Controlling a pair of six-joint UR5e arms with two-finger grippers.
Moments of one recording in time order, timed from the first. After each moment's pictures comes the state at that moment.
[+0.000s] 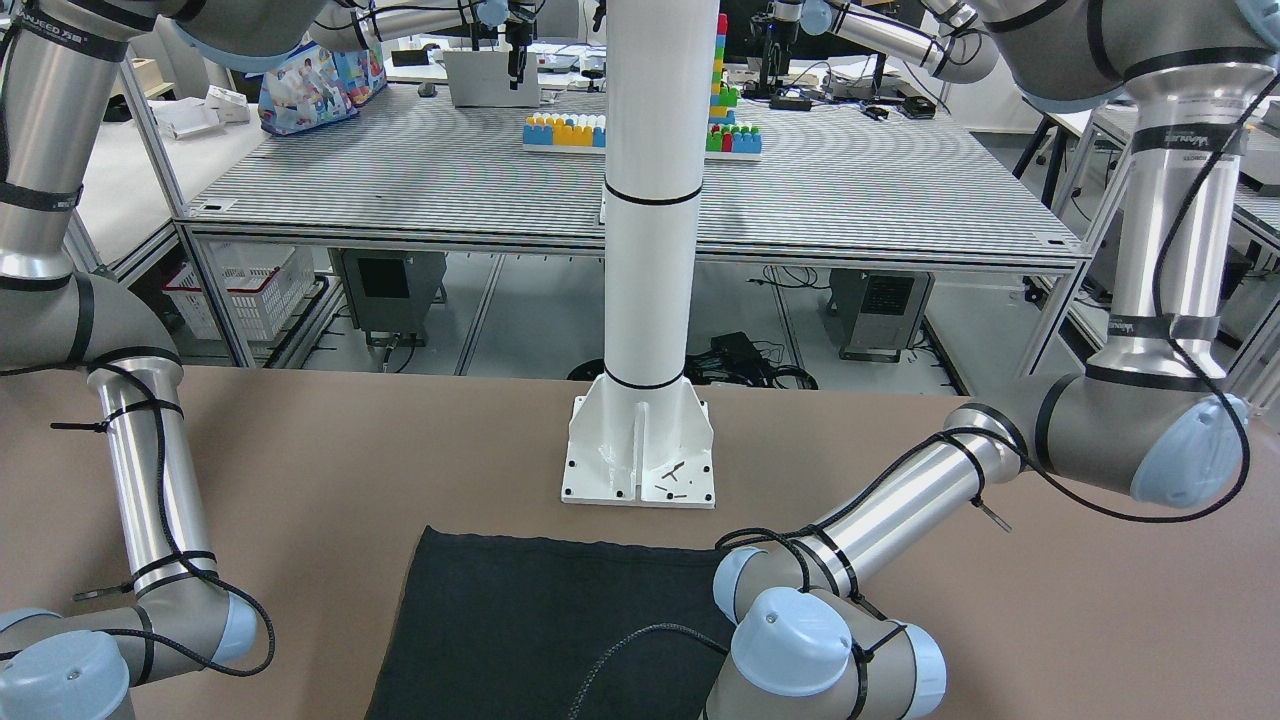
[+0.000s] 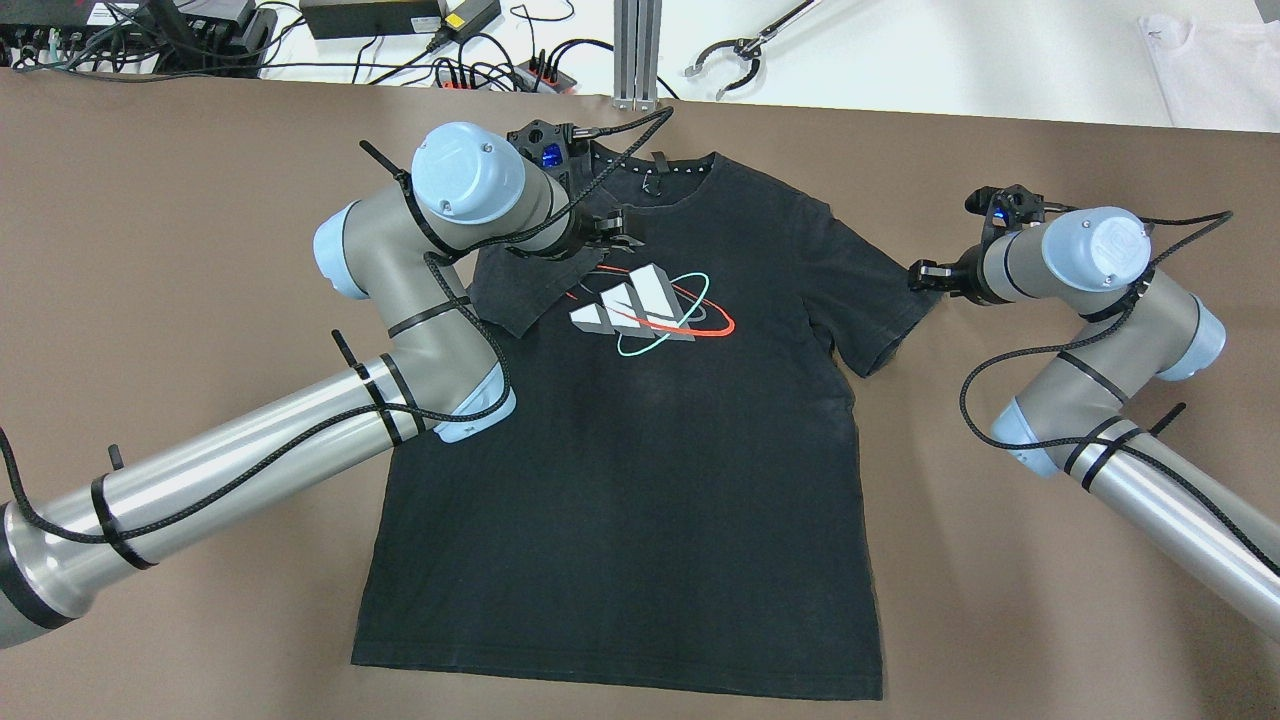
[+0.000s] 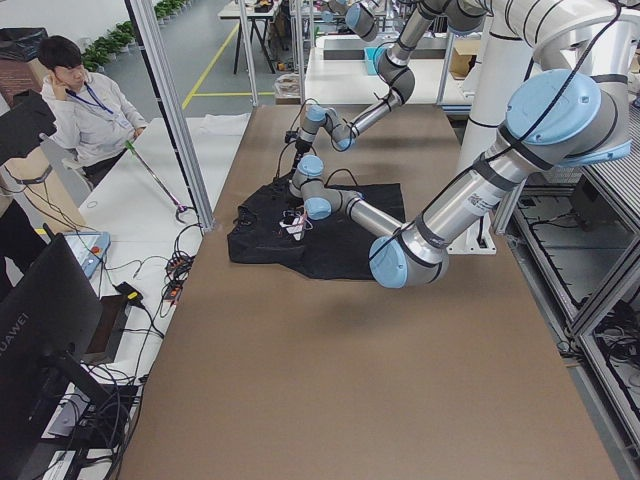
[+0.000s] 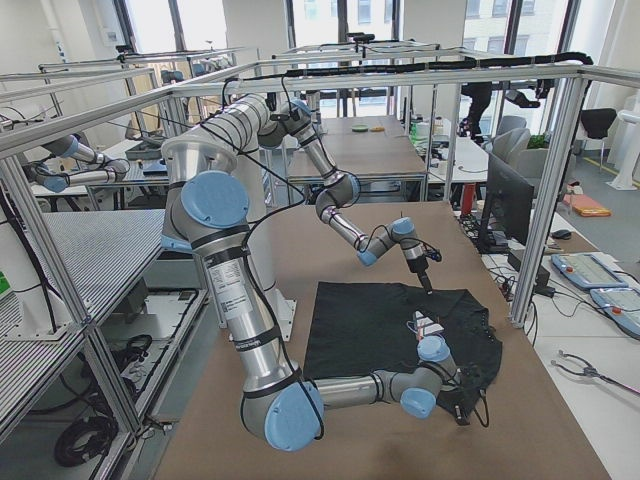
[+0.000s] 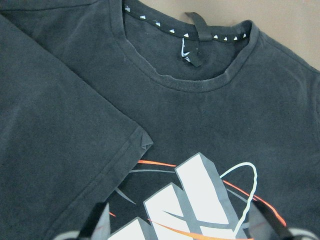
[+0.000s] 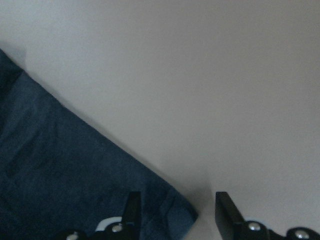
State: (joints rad) left arm -0.74 -2.51 -1.13 -2.21 -1.82 -1.23; right arm 0.95 -1.11 1.17 -0.73 1.87 1.06
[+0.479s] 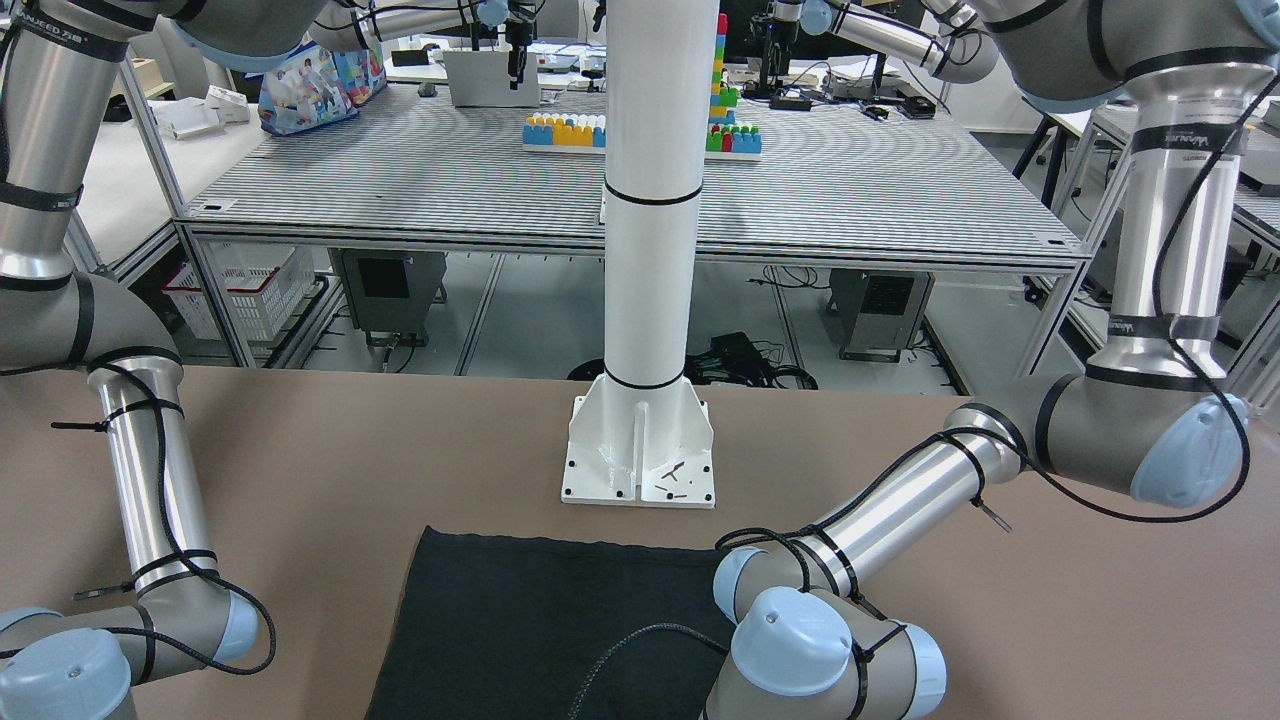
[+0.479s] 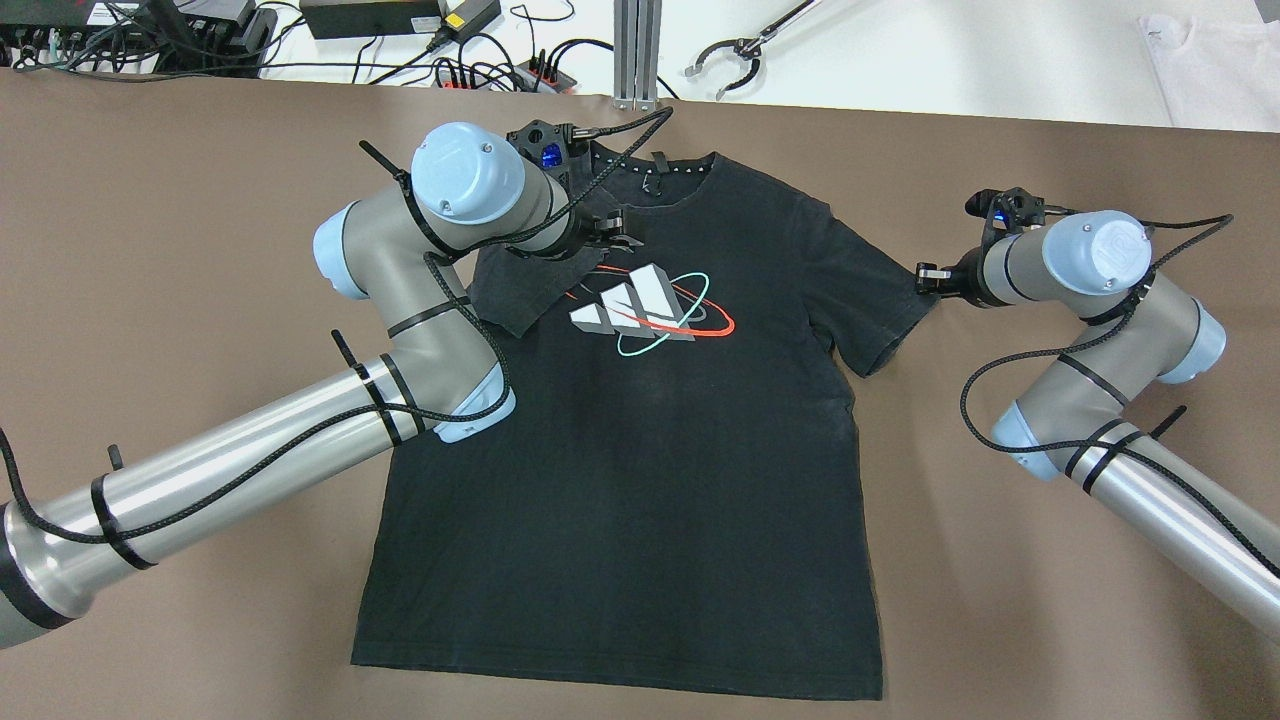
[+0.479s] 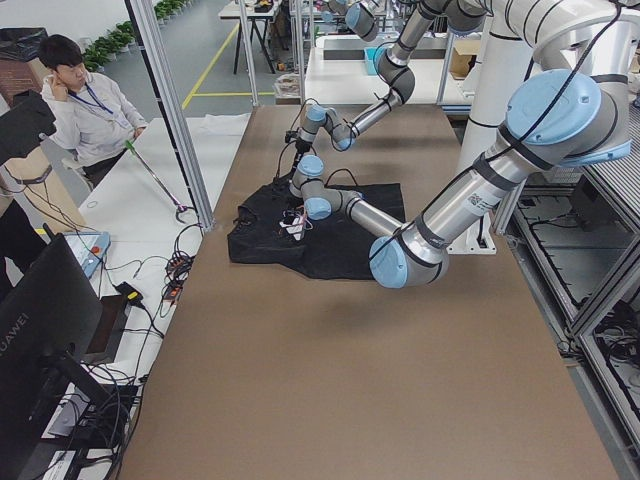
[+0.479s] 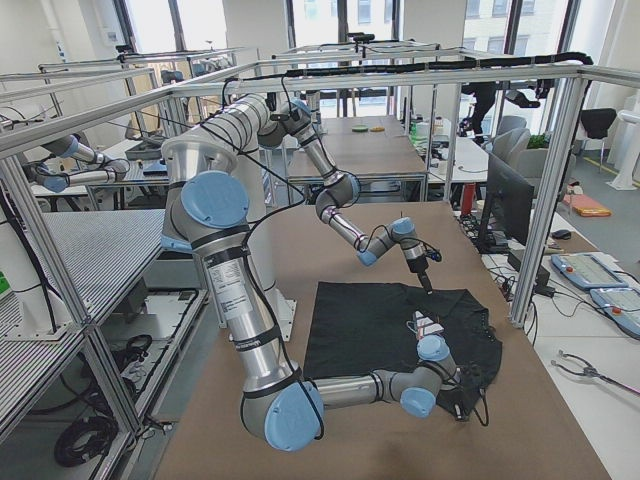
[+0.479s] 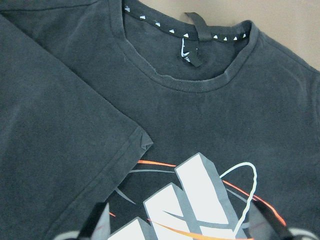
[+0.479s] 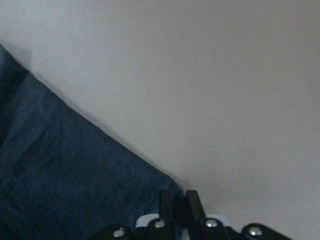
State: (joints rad) left arm -0.74 -2.51 -1.13 -2.21 -1.82 -1.23; right arm 0.95 -1.11 1.18 -0.73 1.87 1.06
